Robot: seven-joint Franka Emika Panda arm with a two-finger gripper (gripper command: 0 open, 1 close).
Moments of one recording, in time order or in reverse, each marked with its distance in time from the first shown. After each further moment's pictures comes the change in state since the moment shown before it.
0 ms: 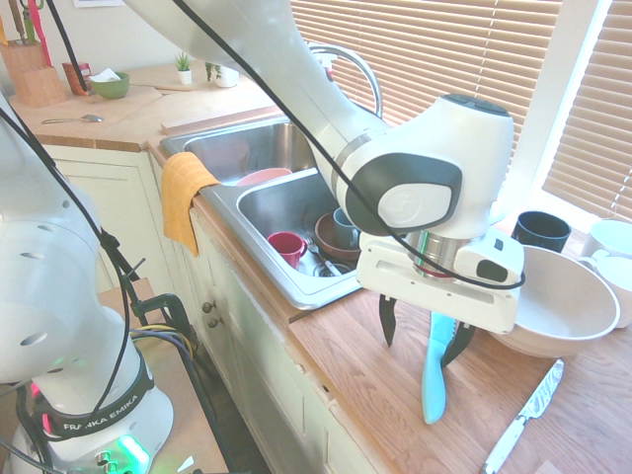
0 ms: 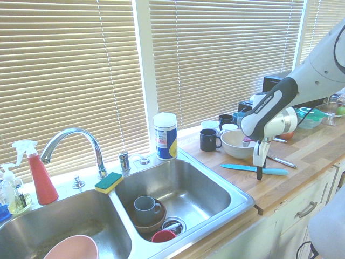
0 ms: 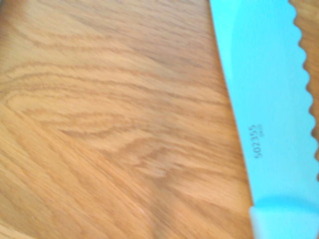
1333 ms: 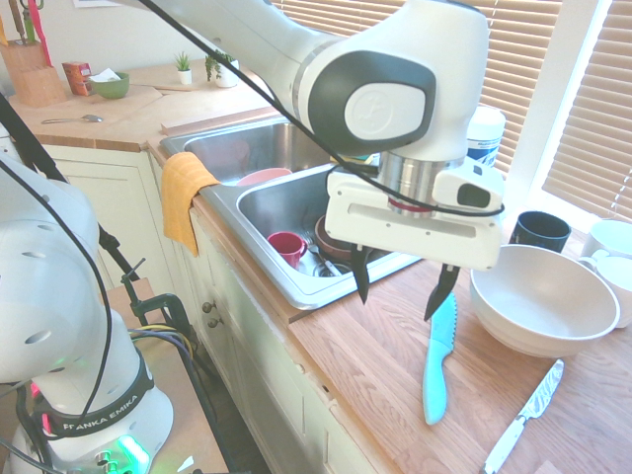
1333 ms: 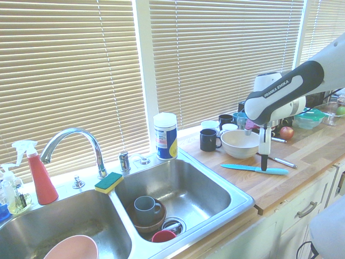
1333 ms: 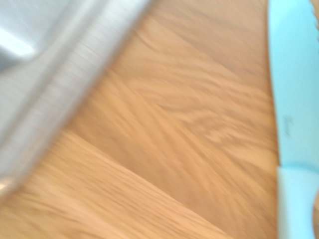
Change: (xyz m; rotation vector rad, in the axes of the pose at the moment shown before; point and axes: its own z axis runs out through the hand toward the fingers) arm -0.029 -0.008 -0.062 -0.028 -0.009 -0.102
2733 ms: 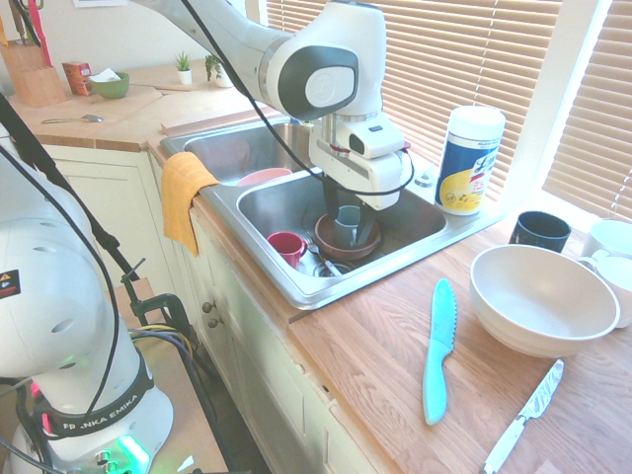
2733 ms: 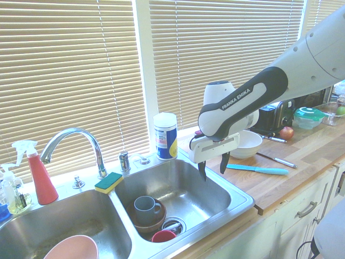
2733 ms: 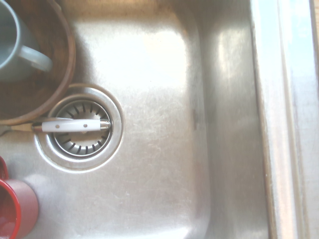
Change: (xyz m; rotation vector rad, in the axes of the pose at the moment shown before) arm 0.010 -0.207 -0.020 0.115 0.044 0.625
